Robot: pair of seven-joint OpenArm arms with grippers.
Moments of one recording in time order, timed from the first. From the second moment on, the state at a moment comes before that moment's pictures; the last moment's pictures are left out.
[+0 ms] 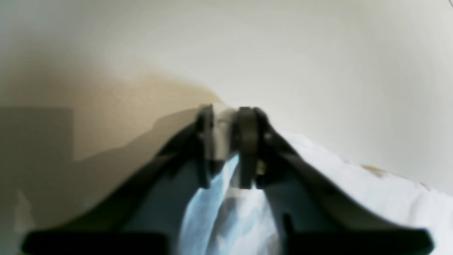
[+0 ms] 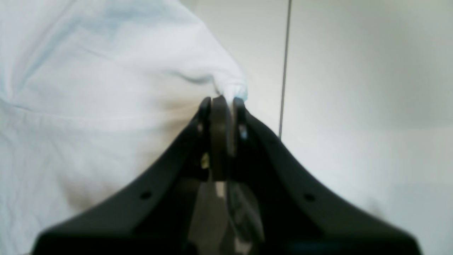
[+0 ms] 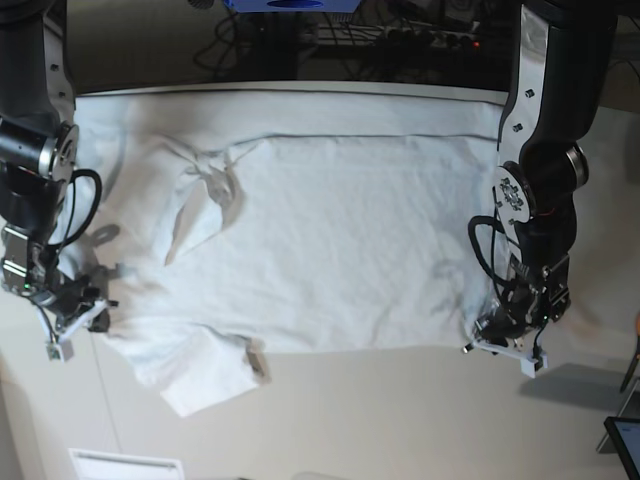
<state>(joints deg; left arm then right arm) -46.2 -17.6 -22.6 13.5 -6.9 -14.2 22.5 37.0 20.1 15.5 22.5 1.2 33.8 -16.9</state>
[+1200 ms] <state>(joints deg) -36.7 -16.6 -22.5 49.6 -6.7 -22.9 53.6 32.6 19.7 21.2 40.8 3.2 34.3 -27.0</state>
